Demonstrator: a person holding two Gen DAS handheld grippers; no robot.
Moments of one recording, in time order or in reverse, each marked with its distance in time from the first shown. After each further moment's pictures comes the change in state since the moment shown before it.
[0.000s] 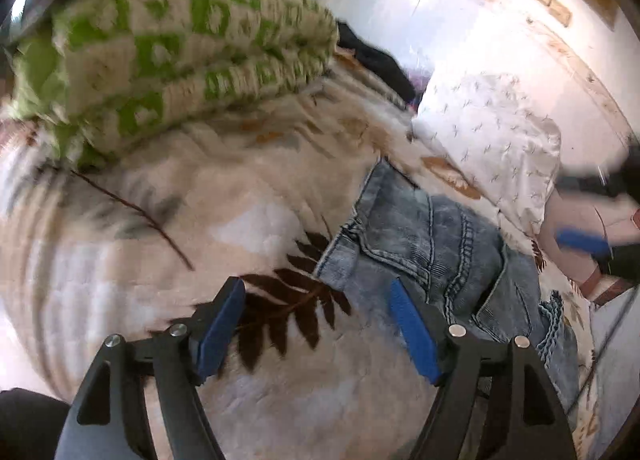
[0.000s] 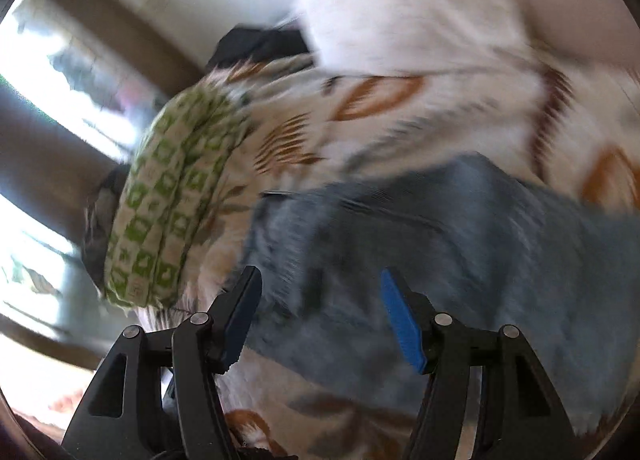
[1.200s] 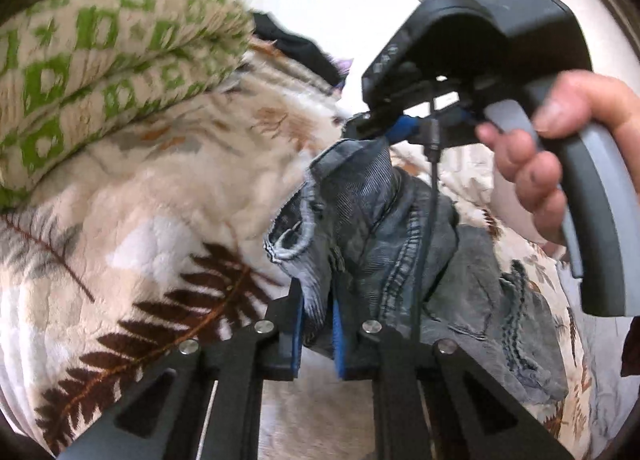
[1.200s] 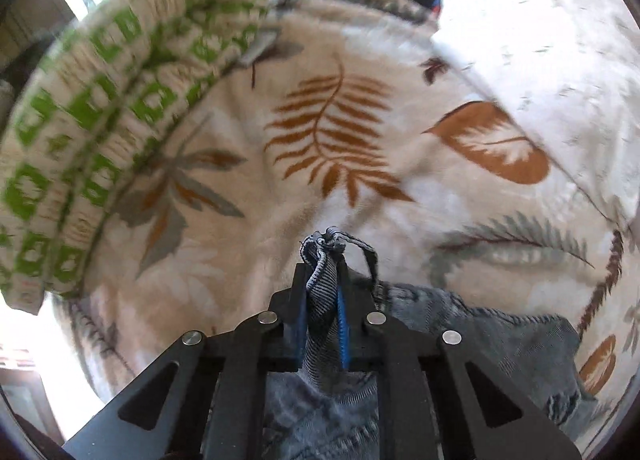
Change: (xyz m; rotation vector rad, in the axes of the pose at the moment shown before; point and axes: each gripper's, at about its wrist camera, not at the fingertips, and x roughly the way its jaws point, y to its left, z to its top) left arm 0.001 -0.040 0.000 0.176 -0.017 -0.203; right arm 0.156 0.112 0.056 -0.376 0.216 -0.299
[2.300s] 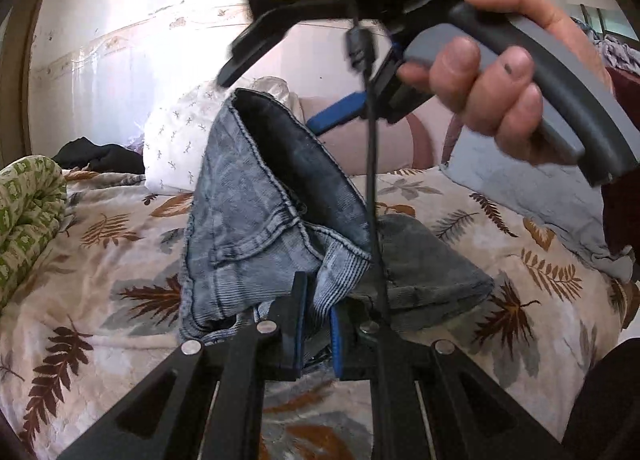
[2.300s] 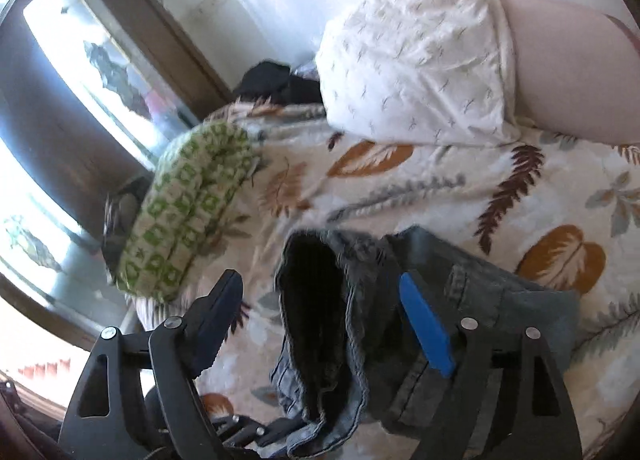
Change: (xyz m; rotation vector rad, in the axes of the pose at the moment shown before) left arm -0.049 -0.158 -0.079 0.595 -0.123 -0.295; right arm -0.174 -0.165 -0.151 0.265 -0.344 0.291
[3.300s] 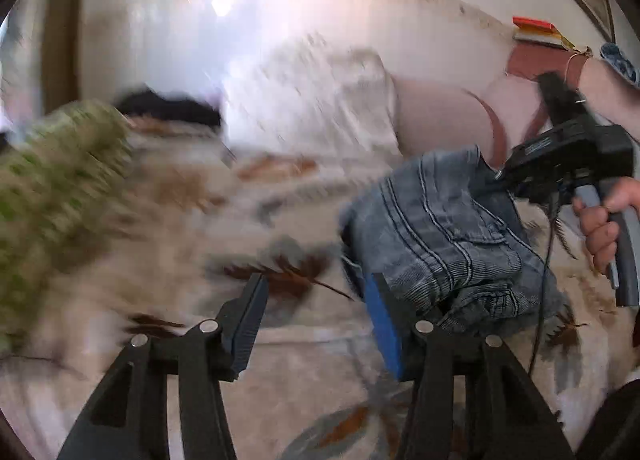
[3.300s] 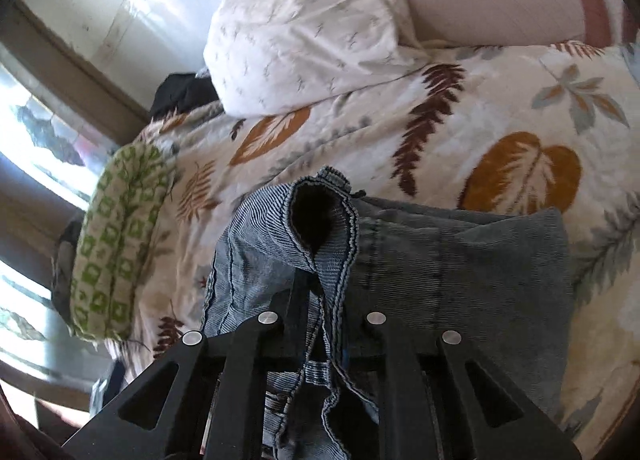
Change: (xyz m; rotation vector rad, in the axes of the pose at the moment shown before) left arm 0.021 0.097 0.015 -0.172 0.172 0.126; right arm 0.024 -0.097 -0.033 0.280 -0.025 -0.147
